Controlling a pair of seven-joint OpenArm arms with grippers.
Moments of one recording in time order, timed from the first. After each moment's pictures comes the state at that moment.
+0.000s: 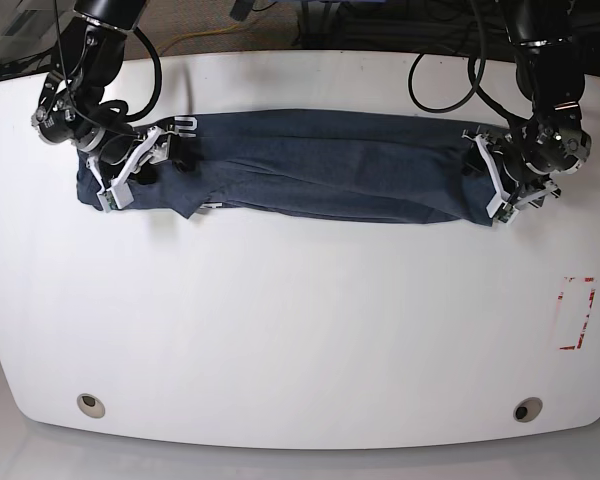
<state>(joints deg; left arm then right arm) 6.5 -16.7 -17.5 95.4 -13.1 -42.8 57.0 -8.6 10.0 28.9 94.0 41.4 41.0 -69.8</state>
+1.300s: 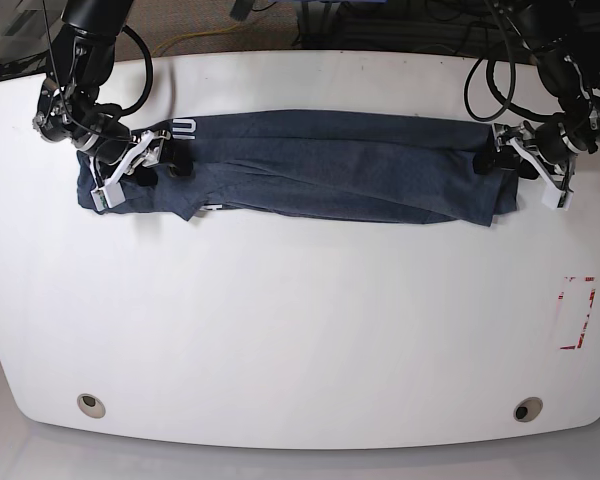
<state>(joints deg) 4.4 -13.5 -38.2 86.0 -40.9 -42.8 71.8 -8.3 14.8 25.5 83.2 44.0 41.5 -60.1</state>
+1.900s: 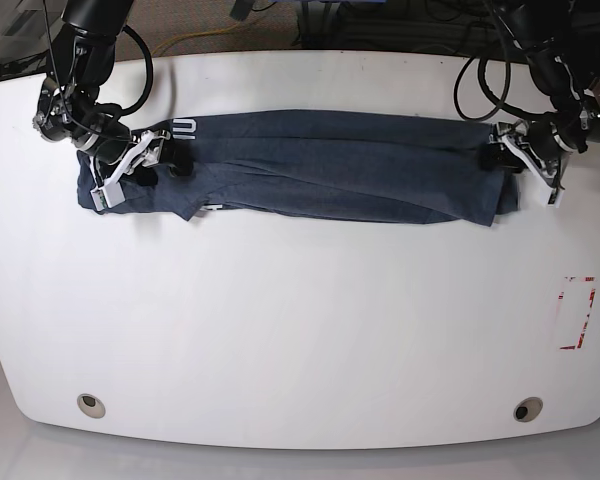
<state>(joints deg) 4.3 -11.3 -38.1 86.0 -35.8 -42.4 71.6 -8.5 14.6 25.8 83.2 44.2 41.6 -60.0</state>
